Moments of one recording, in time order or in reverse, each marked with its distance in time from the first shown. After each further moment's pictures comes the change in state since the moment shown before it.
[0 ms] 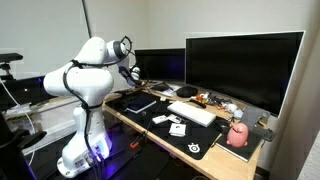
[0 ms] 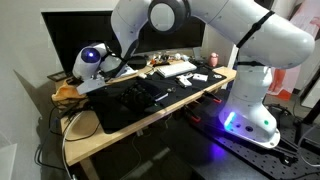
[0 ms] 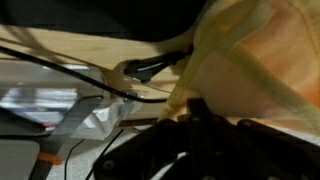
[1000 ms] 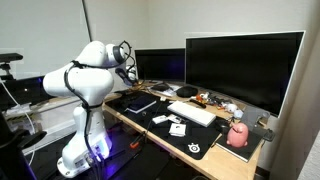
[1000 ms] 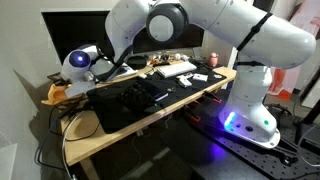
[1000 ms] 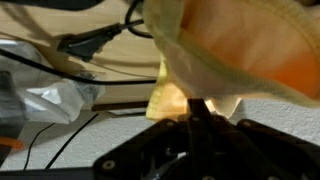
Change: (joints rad) arm 0.035 0.078 0.014 0.154 0.033 -0.064 -0.033
